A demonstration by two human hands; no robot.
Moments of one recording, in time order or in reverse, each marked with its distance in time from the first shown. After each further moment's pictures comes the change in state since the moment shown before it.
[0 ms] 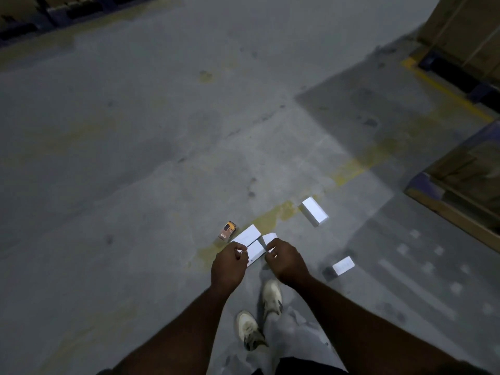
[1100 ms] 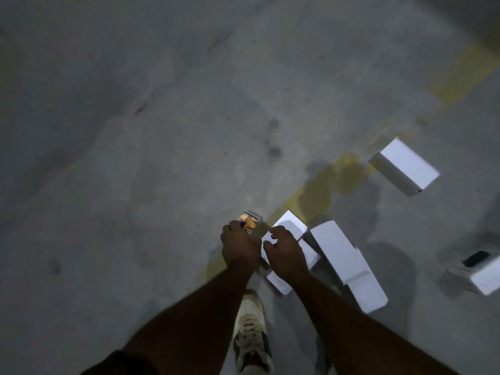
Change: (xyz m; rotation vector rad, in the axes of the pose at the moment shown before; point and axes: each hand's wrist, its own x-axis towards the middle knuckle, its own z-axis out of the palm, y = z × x) left_hand 0.464 -0.252 0.225 0.401 -0.007 -0.148; right_hand 0.404 0.183 0.361 0.191 -0.097 0.272
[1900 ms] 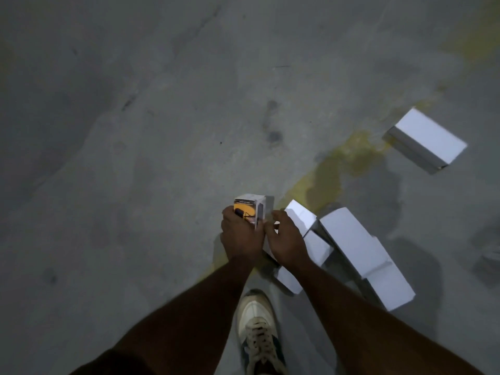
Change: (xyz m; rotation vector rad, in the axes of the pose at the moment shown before) left_hand 0.030 -0.010 0.040 -0.176 0.167 0.011; right_hand 0.034 0.026 0.022 0.197 0.081 -0.050
